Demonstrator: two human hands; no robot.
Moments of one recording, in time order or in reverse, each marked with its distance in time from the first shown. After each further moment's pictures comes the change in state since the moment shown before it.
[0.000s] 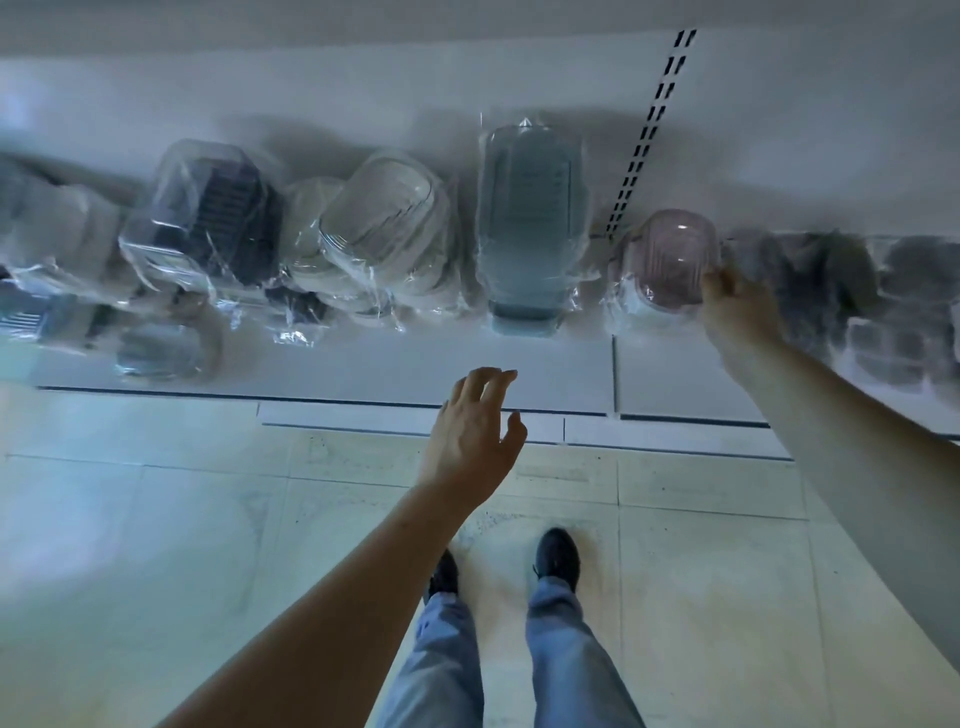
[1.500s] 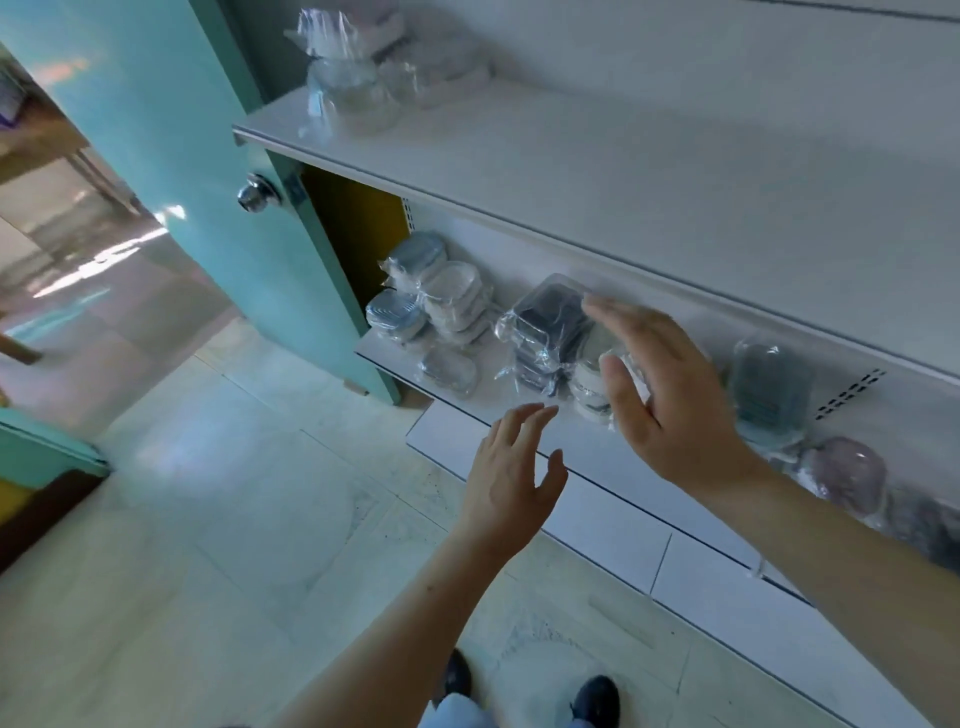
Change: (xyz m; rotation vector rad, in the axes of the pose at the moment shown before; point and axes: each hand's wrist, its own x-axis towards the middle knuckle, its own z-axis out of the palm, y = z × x) left_hand -0.185 -0.040 -0.223 -0.129 0.578 -0.175; right_hand -0.351 -0.292 0.023 0.052 -0.244 -1.585
